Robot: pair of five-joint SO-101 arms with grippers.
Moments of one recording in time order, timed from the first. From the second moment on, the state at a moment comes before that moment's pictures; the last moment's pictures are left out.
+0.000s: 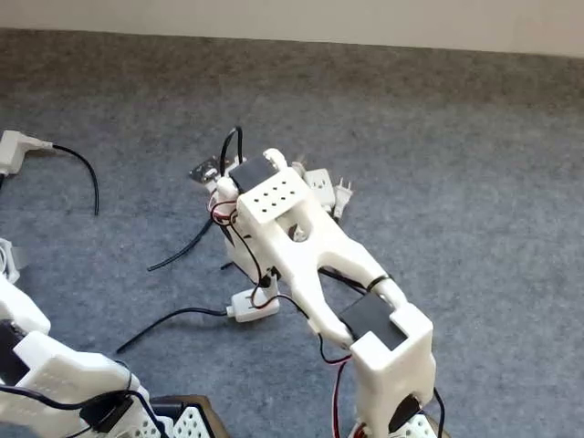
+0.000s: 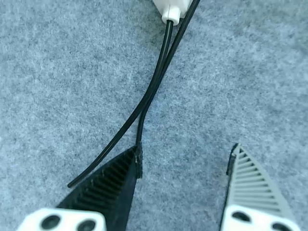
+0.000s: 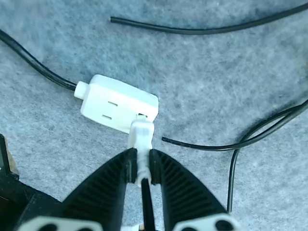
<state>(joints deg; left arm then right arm) -58.9 6.9 28.7 30.9 -25.5 -44.0 19.9 -11.6 97.7 10.0</state>
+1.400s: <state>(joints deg) -58.9 6.9 28.7 30.9 -25.5 -43.2 18.6 -3.5 93.2 1.7</state>
